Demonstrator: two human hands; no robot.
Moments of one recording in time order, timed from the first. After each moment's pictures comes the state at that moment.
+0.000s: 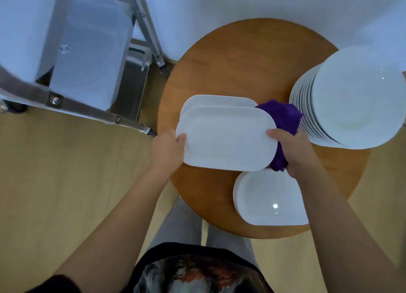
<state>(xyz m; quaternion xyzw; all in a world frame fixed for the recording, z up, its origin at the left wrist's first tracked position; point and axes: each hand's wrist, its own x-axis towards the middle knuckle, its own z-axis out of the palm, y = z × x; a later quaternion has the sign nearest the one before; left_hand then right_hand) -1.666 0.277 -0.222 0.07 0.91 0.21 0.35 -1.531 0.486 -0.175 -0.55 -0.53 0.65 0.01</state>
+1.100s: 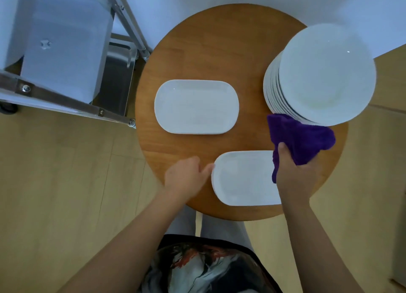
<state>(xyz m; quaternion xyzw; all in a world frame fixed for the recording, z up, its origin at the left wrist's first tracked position) -1.554 0.300 -0.223 0.22 0.88 0.06 0.42 -1.436 0.458 -0.168 -0.62 -0.60 0.44 0.24</state>
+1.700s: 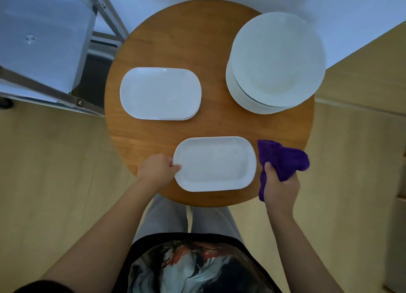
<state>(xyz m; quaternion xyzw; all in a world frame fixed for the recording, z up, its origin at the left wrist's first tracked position) -1.505 0.312 -0.233 0.15 0.89 0.05 0.42 -1.317 0.490 -0.198 -0.64 -0.56 0.49 0.17</state>
